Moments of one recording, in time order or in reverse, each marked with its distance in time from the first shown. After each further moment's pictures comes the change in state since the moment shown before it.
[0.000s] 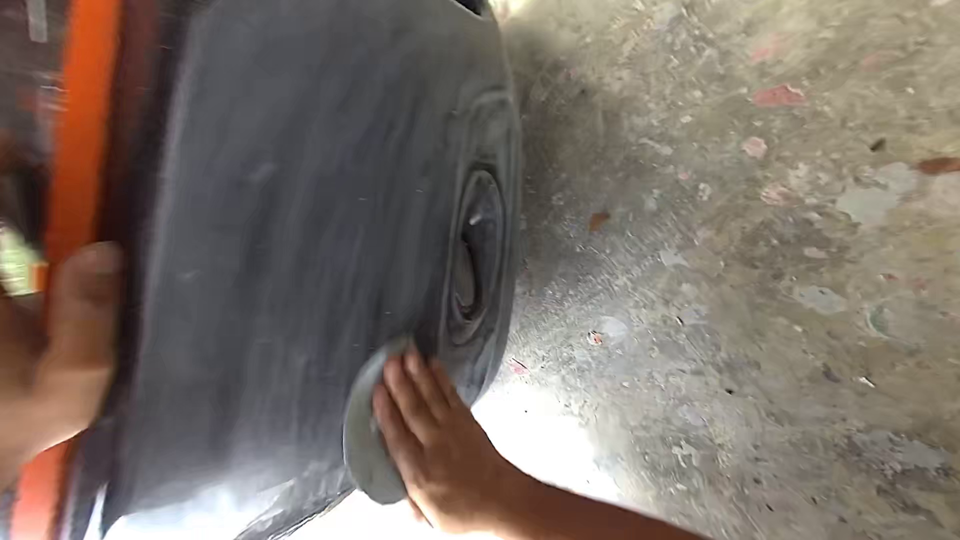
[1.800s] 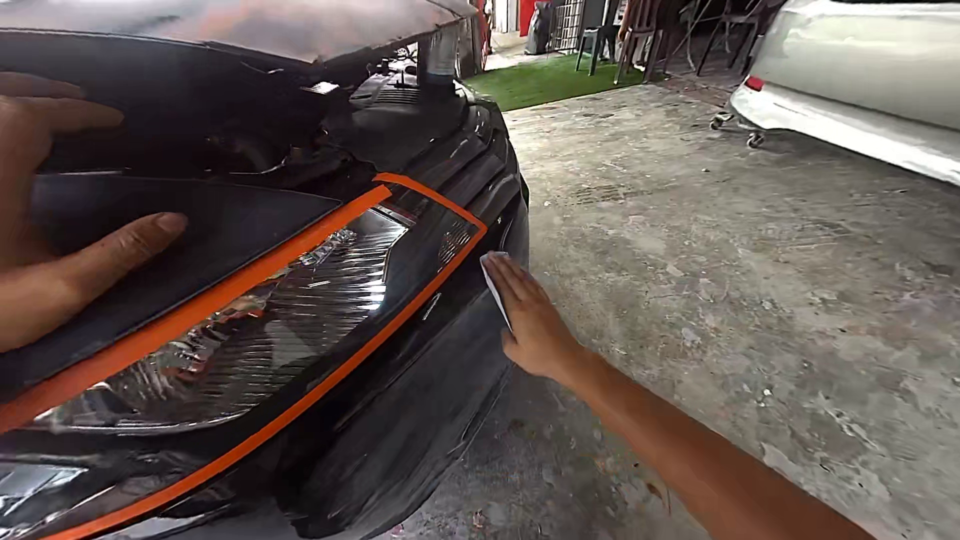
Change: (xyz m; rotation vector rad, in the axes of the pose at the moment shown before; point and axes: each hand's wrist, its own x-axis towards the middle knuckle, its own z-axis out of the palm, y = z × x) left_hand -0.077 -0.158 -0.071 -0.328 0.514 -0.169; right_hand 0.276 0.012 -0.141 -0.761 -0.461 -0.346
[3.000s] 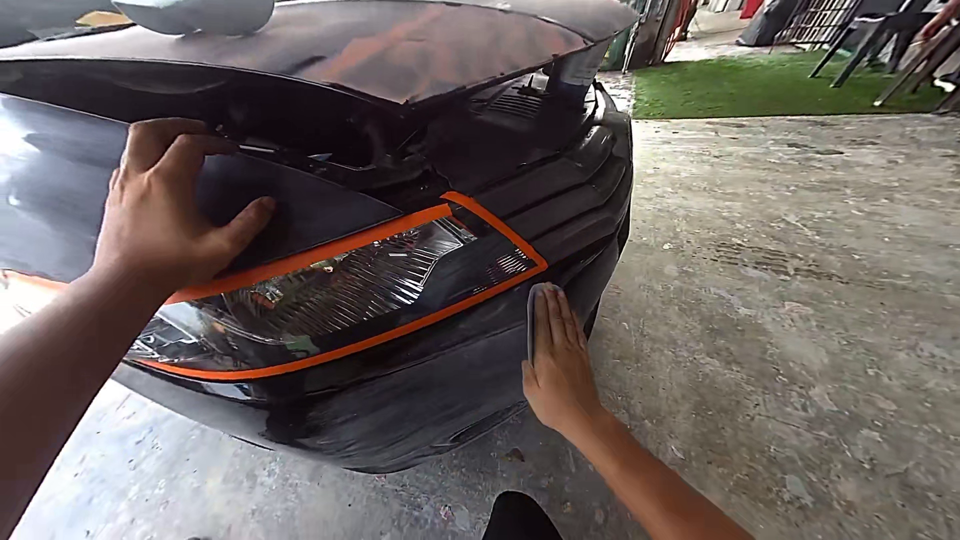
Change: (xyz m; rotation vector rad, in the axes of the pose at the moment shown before) left_hand -0.025 0.036 -0.008 0.303 0.067 -0.451; right_hand 0.012 0.032 0.003 0.041 0.005 -0.149
